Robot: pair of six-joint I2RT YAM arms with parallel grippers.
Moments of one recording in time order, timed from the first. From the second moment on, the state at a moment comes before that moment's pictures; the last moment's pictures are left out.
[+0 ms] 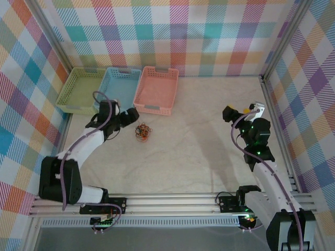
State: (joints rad) left arm -0.19 1.41 0.89 -0.26 0.18 -0.61; right arm 0.06 0.86 0.51 0.21 -0.15 0.45
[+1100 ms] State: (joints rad) left arm -0.62 1.81 1.15 -0.43 0.36 -0.63; right arm 0.20 1.05 0.45 0.15 -0.36 0.62
